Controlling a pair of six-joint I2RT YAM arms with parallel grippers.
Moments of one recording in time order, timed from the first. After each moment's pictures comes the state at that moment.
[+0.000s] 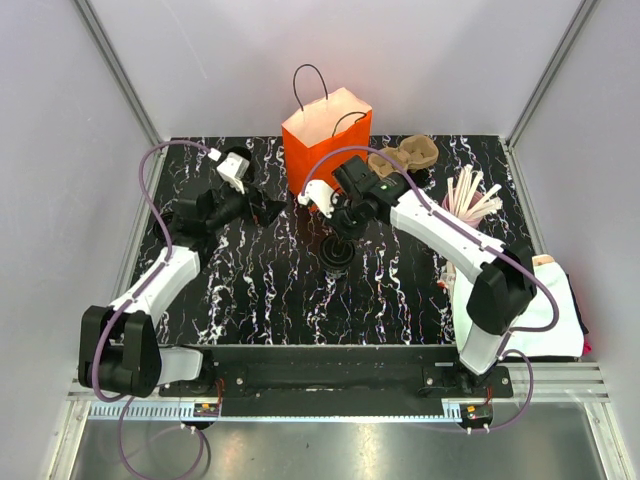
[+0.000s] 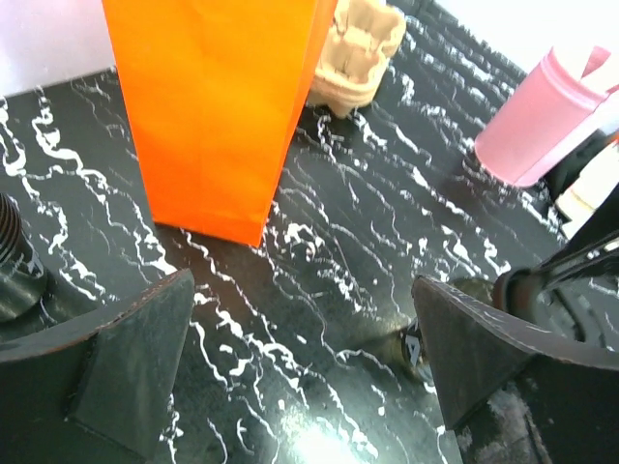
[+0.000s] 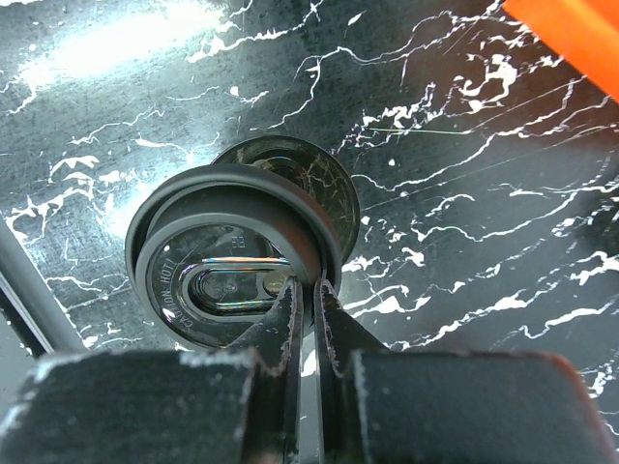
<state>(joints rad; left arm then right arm) -0.16 1.28 0.80 0.28 0.59 -0.11 0.72 1.76 1.63 -0.88 -0.20 -0.50</state>
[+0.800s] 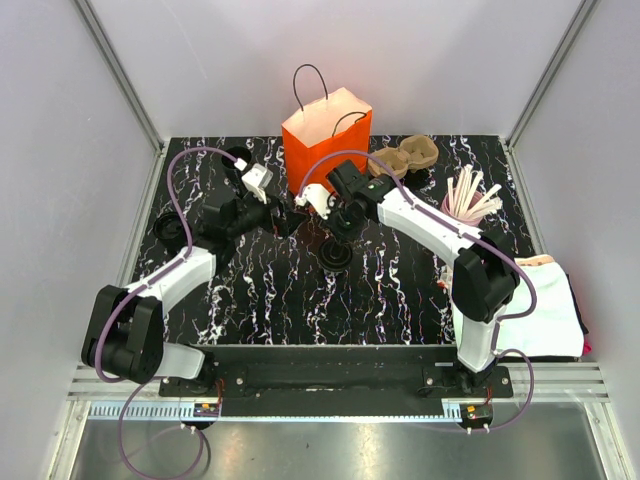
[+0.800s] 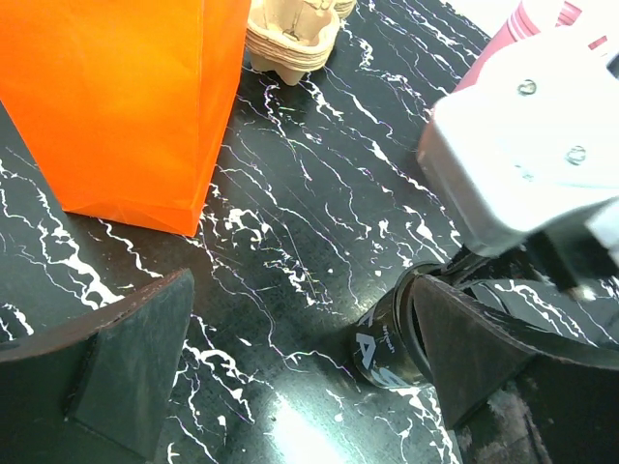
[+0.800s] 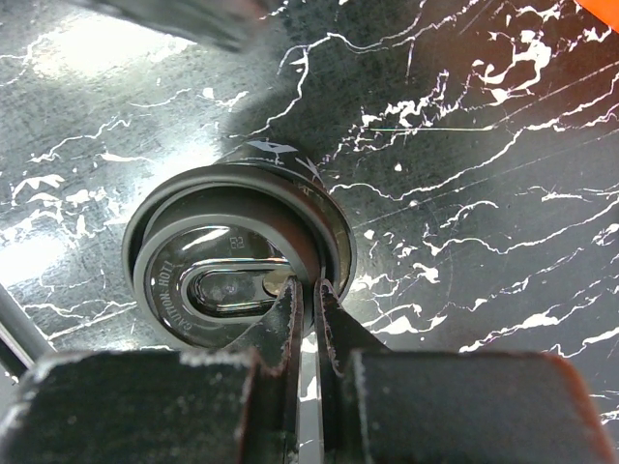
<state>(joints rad) -0.30 1.36 0.75 0.40 0.53 -0.16 0.70 1.87 1.63 -0.84 -0.20 -0.47</state>
